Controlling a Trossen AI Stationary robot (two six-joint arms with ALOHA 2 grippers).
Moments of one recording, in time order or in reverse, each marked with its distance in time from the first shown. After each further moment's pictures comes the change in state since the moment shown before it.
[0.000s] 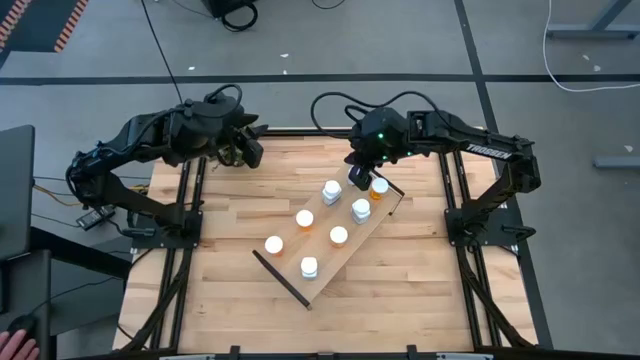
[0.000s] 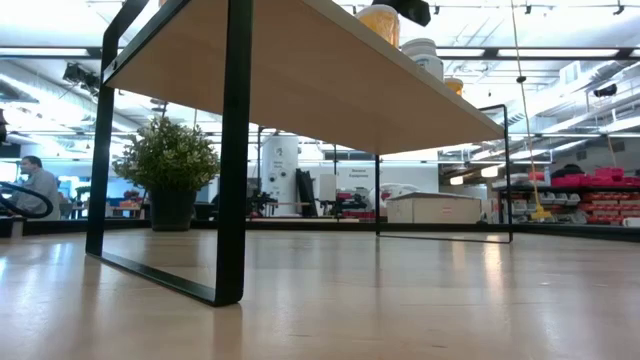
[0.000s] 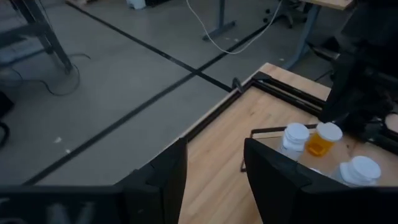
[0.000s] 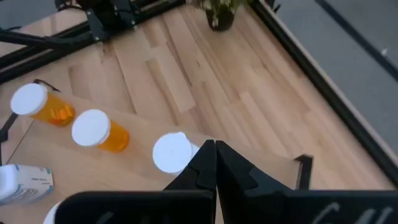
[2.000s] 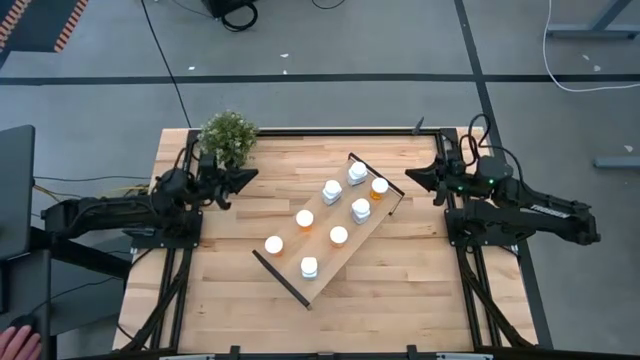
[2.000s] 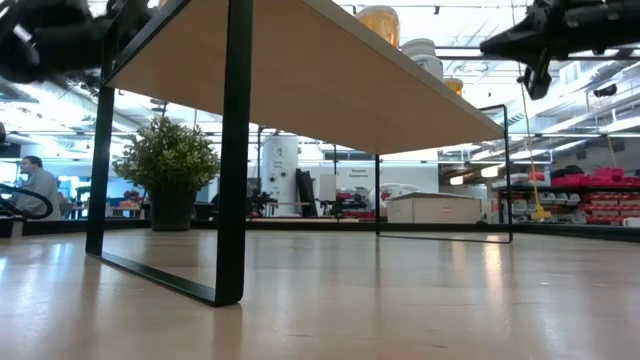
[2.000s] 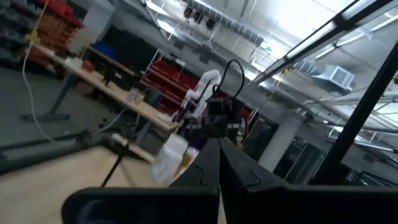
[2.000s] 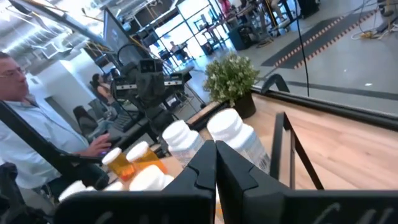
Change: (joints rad) left arm 0.215 -0.625 -1.618 1.824 0.656 -0.277; right arm -0.158 -1.266 -1.394 0.918 -0.122 0.262
